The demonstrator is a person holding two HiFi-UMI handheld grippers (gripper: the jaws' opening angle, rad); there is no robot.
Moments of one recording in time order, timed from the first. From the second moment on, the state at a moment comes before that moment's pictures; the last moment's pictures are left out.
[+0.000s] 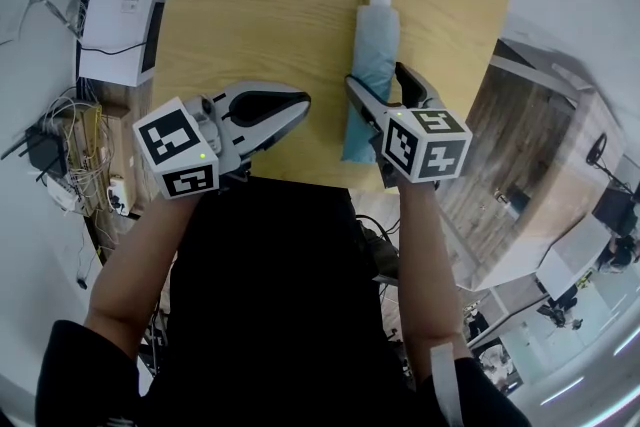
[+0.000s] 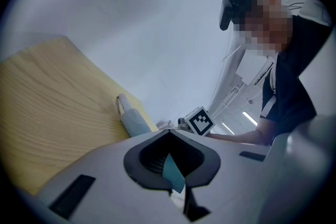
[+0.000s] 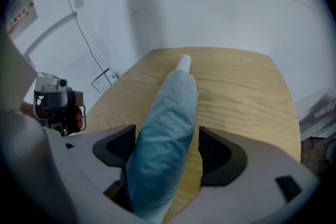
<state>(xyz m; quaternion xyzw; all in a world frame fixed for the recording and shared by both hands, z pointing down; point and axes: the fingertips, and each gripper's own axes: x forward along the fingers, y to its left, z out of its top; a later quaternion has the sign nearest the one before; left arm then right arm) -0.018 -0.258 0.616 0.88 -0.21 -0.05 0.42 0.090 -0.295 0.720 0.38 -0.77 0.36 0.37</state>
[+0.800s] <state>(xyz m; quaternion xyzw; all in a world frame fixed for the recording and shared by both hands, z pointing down) -0.024 -0.258 0.607 0.89 -0.22 -0.04 0.41 0.085 -0.290 0.703 0.38 -0.79 0.36 0.33</state>
